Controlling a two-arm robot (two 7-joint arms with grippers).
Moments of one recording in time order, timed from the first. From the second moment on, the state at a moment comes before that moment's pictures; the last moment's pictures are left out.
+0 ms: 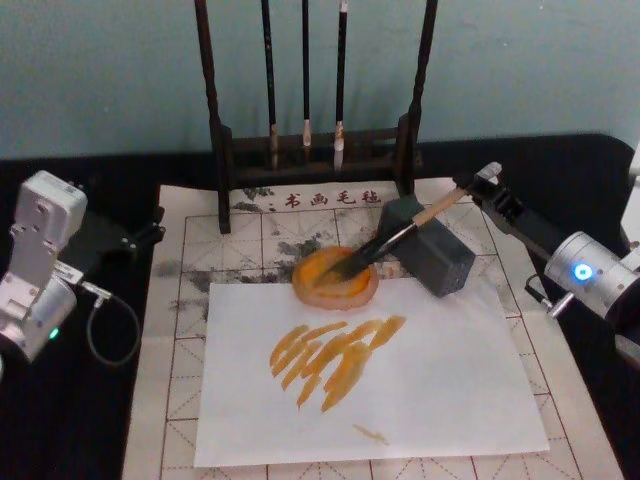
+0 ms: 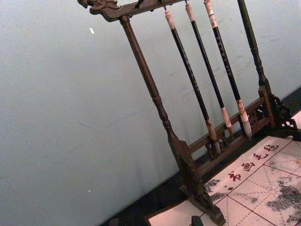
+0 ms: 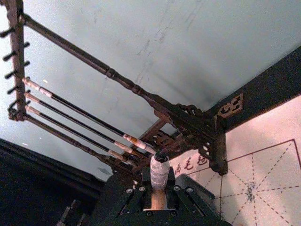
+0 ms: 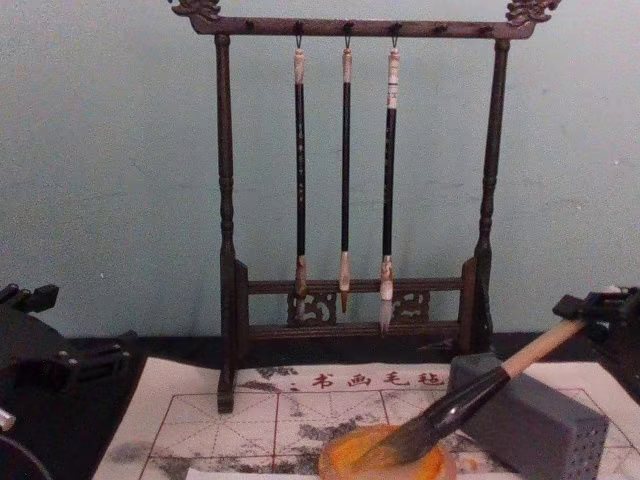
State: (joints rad) left arm -0.20 0.60 0.45 -1.41 -0.25 -0.12 0.03; right arm 0.39 0.39 -0.31 -1.06 1.32 0.33 0.48
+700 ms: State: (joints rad) left arm -0.20 0.60 0.45 -1.41 -0.25 -0.12 0.03; right arm 0.36 0.44 -0.31 -1.14 1.43 0.35 0.47
